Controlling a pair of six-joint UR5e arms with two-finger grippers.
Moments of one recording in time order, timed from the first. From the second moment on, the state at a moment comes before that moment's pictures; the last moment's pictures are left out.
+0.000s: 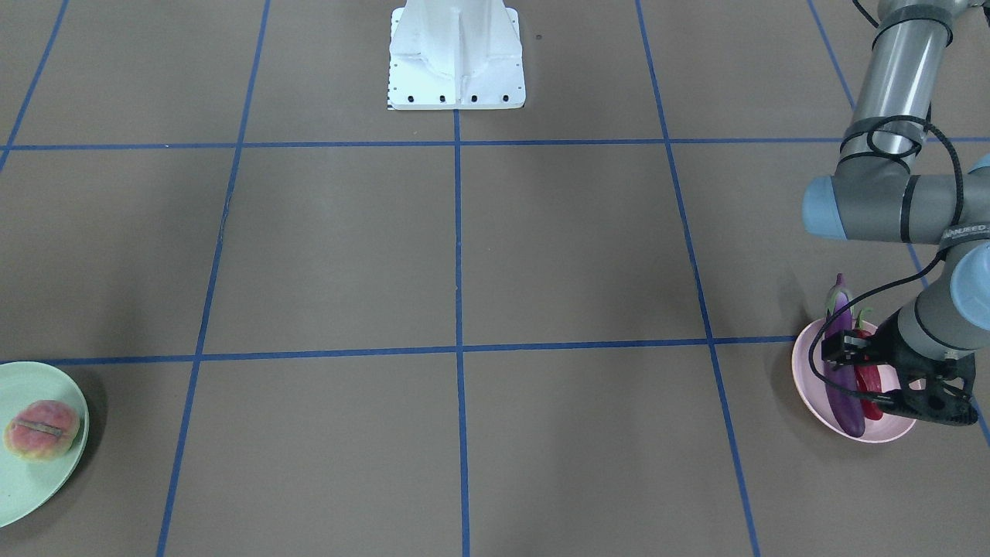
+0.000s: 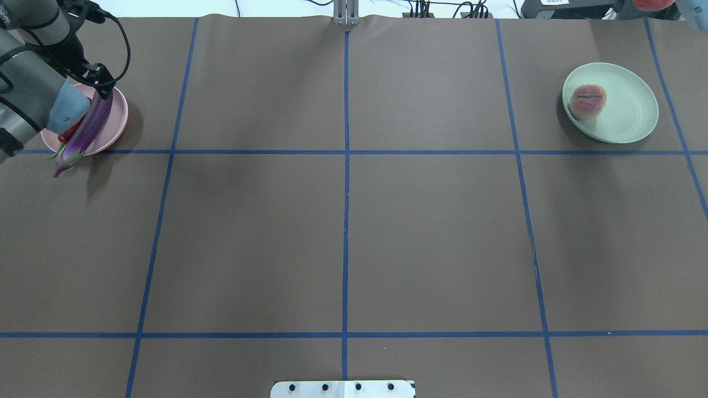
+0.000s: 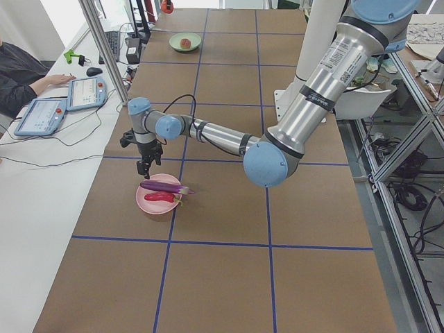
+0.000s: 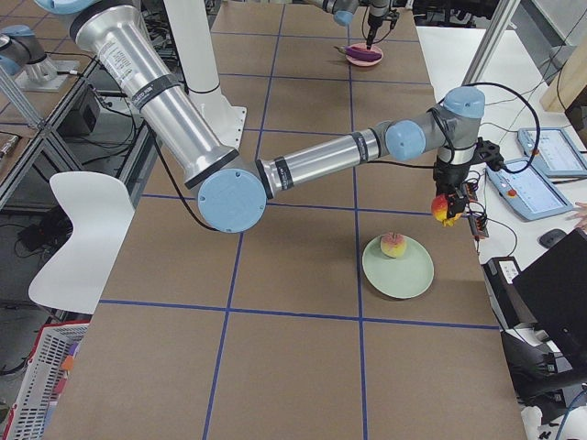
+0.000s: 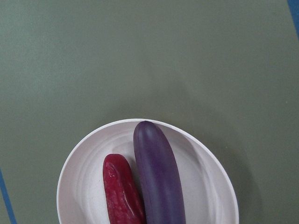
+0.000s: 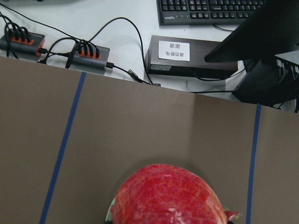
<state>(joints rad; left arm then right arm) -1.13 -2.17 -1.25 -1.59 -2.06 -0.24 1.39 -0.96 1.24 -1.51 2.17 0.22</state>
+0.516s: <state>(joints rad) -1.13 -2.23 -1.25 -1.53 -2.06 -0.24 1.30 -1.07 1.15 -1.39 2.18 0.20</state>
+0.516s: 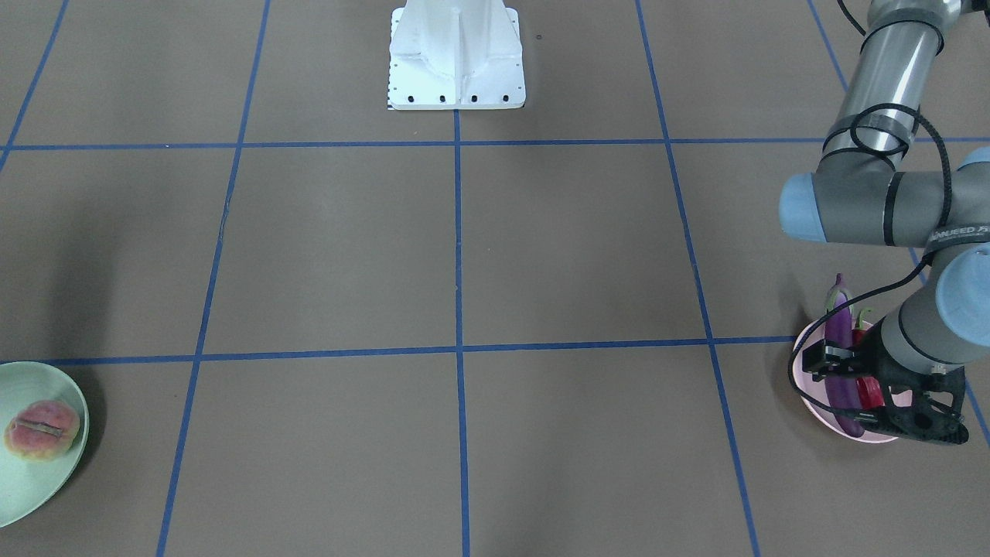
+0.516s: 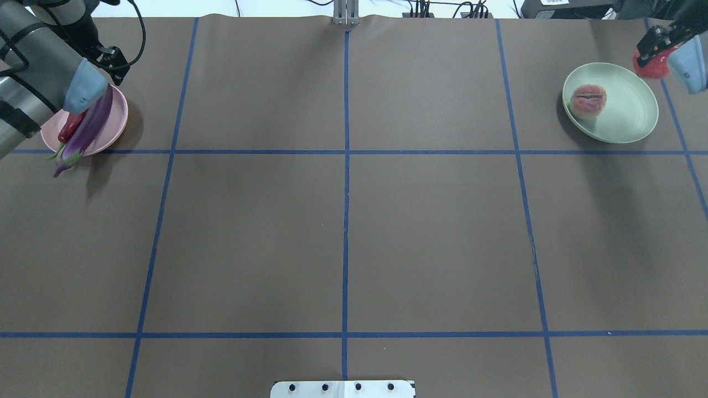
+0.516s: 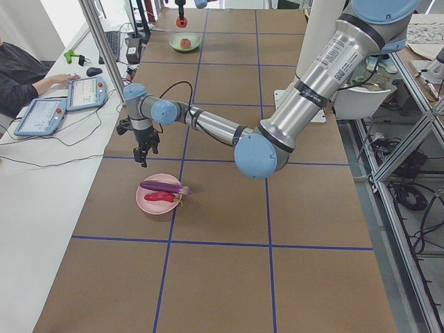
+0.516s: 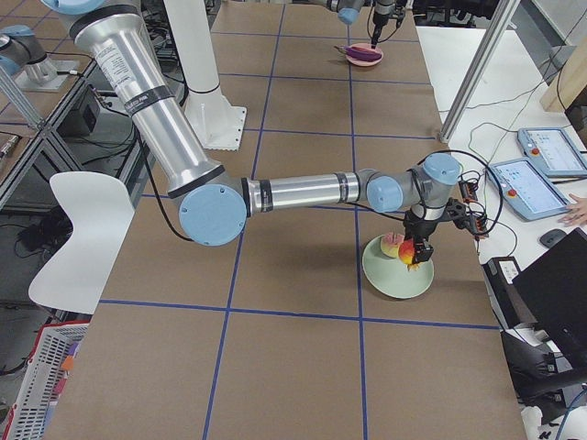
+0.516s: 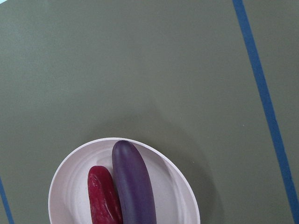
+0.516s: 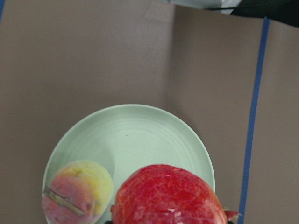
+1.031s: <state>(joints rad) -1.13 -2.27 -1.30 -1.44 -2.06 -0.24 1.25 -1.08 1.08 -1.31 2.15 0.20</state>
